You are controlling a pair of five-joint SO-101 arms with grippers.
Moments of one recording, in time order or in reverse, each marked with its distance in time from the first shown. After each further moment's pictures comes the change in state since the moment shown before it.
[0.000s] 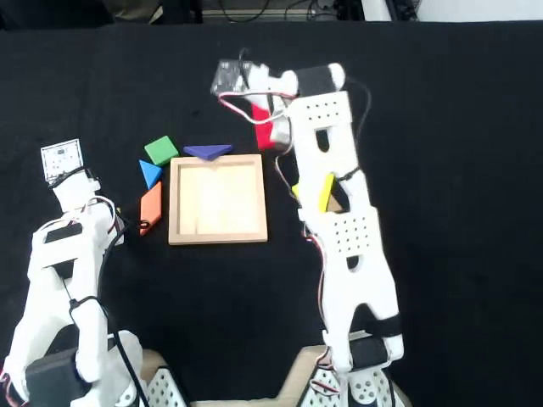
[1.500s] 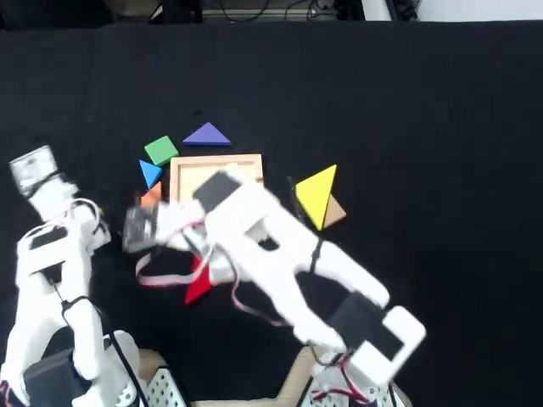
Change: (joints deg) left arm -5.4 0.0 0.0 0.0 5.8; right arm -34.2 -54.2 92.6 -10.1 -13.5
